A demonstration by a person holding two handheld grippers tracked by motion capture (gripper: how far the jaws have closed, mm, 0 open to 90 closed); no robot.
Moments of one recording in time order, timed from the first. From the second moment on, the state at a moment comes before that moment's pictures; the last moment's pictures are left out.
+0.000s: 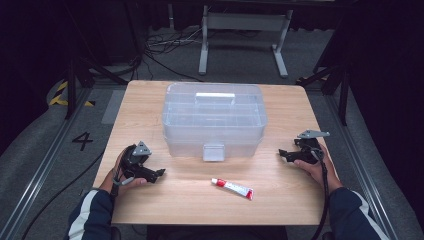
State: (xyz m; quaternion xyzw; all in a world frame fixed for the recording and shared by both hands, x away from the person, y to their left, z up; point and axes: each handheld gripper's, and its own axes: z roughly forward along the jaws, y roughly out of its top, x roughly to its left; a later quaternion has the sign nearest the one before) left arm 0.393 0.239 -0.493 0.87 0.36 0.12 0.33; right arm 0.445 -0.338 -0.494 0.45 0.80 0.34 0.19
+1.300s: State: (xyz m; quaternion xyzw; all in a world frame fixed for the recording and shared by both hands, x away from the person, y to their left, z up) left arm 0.395 0.241 -0.493 0.87 0.35 0.12 0.33; right arm 0.419 -0.332 -0.440 0.38 0.82 0.38 0.20
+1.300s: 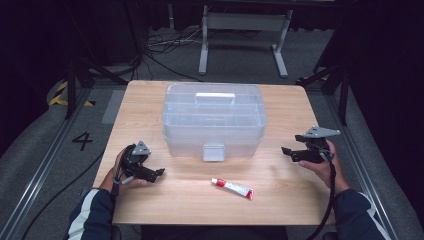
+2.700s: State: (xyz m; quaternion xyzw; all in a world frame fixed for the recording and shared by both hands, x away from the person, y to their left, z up) left arm 0.394 0.237 -0.479 0.85 0.38 0.11 0.35; right arm 0.461 -0.227 -0.304 0.24 0.84 0.43 0.22
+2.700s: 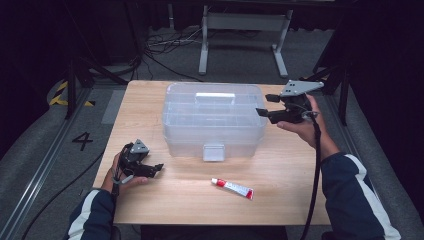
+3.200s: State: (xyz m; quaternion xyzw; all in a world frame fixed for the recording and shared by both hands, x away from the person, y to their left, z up) left arm 0.409 0.203 -0.438 0.82 0.35 0.17 0.41; right arm 0.487 -0.155 -0.295 0.20 0.88 0.38 0.20
